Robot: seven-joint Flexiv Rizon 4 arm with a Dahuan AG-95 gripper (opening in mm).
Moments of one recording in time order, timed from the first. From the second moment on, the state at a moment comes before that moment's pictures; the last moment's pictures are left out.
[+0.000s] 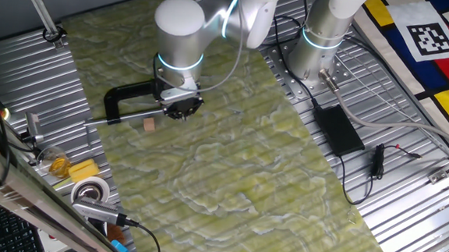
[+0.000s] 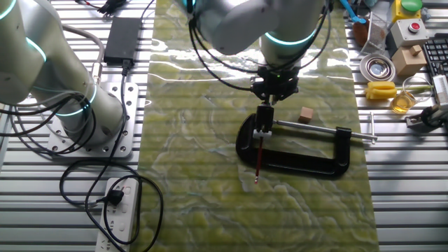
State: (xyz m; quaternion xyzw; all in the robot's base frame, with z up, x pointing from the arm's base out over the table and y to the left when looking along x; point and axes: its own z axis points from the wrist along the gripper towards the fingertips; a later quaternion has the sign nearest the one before) arm 0.491 0.037 0.035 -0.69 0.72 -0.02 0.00
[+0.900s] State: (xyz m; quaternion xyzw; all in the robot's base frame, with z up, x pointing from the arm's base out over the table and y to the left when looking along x) arm 0.509 0.036 0.060 -0.68 0.73 0.01 -0.03
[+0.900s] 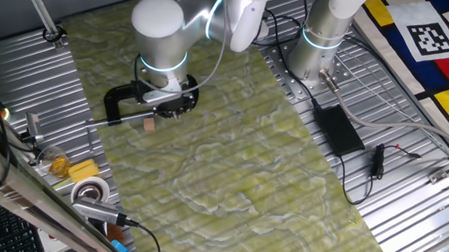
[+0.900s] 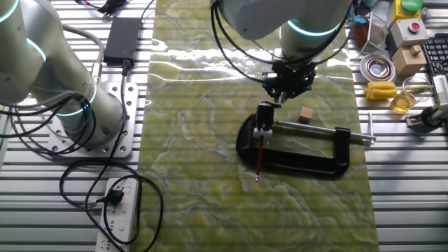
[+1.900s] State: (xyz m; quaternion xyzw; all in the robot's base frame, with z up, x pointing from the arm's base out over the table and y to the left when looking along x) arm 0.487 0.041 0.096 -0.65 0.76 -0.01 -0.06
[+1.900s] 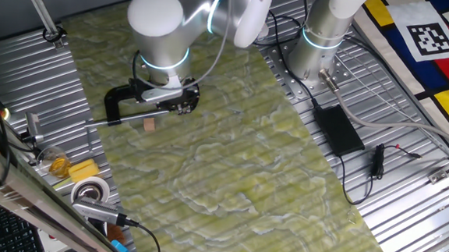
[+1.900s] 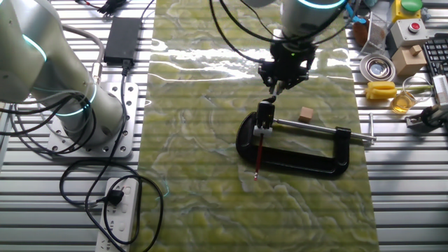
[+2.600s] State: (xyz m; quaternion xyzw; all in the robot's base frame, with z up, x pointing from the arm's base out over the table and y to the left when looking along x) arm 0.473 0.045 0.096 -0.60 0.80 -0.01 -0.05
